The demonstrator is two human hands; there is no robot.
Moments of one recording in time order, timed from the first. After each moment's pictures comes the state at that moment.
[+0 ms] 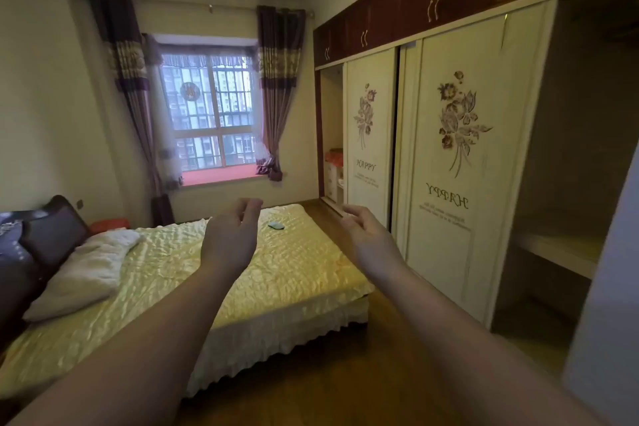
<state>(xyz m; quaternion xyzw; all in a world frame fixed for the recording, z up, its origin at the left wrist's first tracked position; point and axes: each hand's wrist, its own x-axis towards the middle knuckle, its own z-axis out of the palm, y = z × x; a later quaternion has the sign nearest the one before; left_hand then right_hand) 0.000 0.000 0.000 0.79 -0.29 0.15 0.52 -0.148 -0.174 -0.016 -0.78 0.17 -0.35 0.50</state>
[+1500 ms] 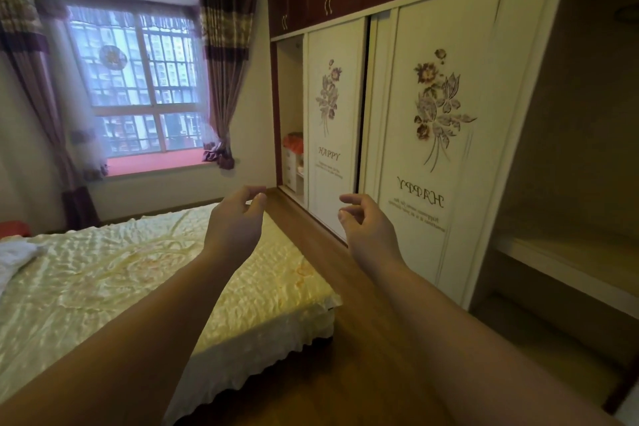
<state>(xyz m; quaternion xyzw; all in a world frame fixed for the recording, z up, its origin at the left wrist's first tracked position) 0.203 -0.255 -0.022 0.74 -0.34 0.02 0.57 0.040 -0.394 -0.036 -0.76 0.27 -0.41 0.42</state>
